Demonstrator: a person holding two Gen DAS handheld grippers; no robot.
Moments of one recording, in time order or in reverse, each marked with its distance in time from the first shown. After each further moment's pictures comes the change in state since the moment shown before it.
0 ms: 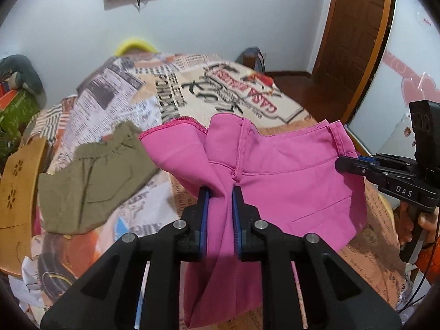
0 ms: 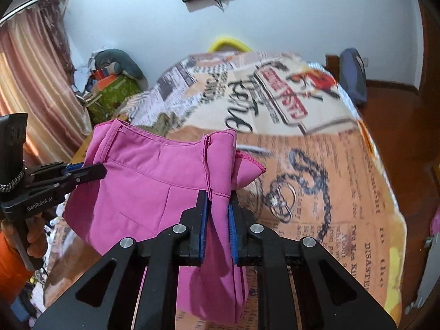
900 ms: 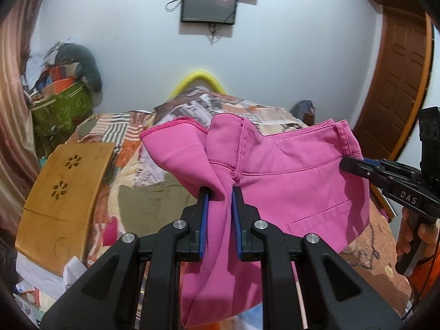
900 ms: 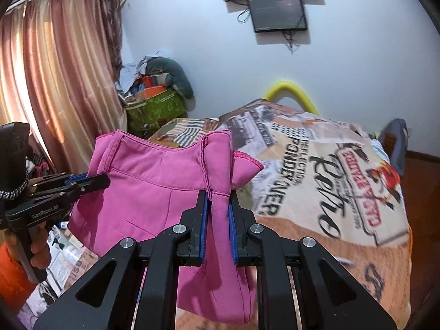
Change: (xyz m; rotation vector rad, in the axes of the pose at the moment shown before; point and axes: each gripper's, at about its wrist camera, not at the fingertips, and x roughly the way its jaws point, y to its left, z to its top) left arm -0.089 0.157 0.011 -0.210 -0.200 0.185; right arm 0.068 0.147 0.097 -0.246 -0.120 0.129
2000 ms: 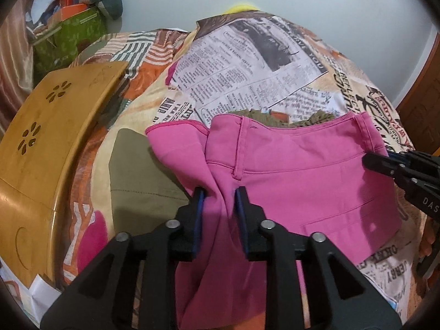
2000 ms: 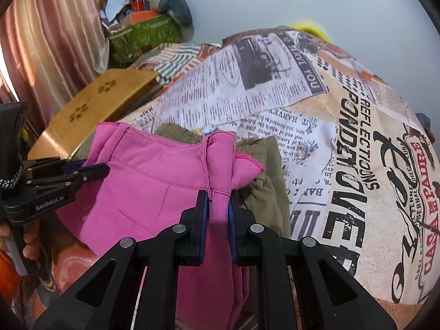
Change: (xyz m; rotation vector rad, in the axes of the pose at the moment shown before) left arm 0.224 0.140 -0.051 -0.157 0.293 0.075; right arm 0.220 -0.006 -0.018 -0.108 0.358 -0.064
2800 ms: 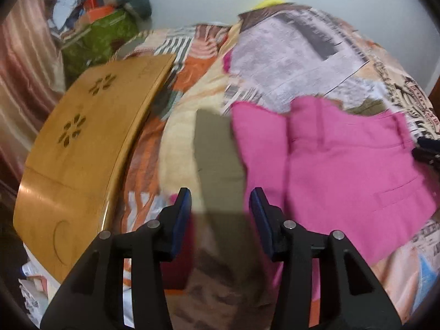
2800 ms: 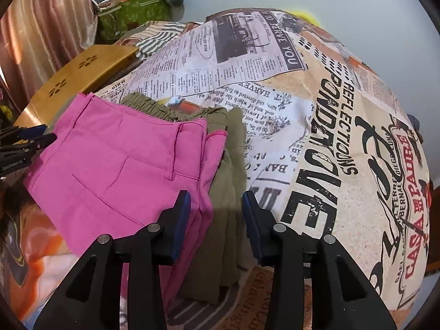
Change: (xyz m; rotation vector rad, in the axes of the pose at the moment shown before) left arm -0.006 0.054 -0.022 -0.002 0.033 0.185; right arm 0.010 -0.030 -0.015 -0.044 0.079 -0.090
